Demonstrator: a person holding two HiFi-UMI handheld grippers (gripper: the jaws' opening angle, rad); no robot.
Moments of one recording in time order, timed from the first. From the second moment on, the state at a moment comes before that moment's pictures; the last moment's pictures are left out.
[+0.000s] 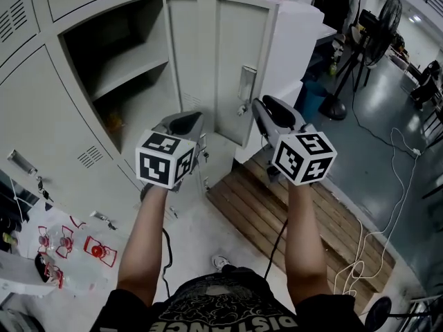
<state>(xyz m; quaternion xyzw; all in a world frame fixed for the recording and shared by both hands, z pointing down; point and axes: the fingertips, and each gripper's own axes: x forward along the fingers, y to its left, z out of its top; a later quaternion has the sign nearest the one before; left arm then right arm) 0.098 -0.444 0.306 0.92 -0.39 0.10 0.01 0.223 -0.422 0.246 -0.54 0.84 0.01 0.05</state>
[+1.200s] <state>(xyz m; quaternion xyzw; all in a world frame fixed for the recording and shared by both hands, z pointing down) -0.183 -0.315 0.289 0.82 -0.56 0.08 0.01 -0.080 -0.325 0.256 -0.35 0.94 0.01 0.03</state>
